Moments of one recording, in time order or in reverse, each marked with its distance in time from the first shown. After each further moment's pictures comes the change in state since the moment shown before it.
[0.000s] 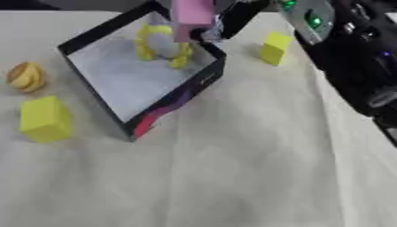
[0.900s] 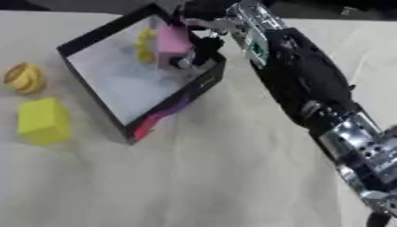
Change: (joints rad) left arm -0.035 0.015 -0.001 0.000 0.005 -0.003 0.033; right arm 0.009 0.139 -0.103 0.207 0.273 -0.098 -0.089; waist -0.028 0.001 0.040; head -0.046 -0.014
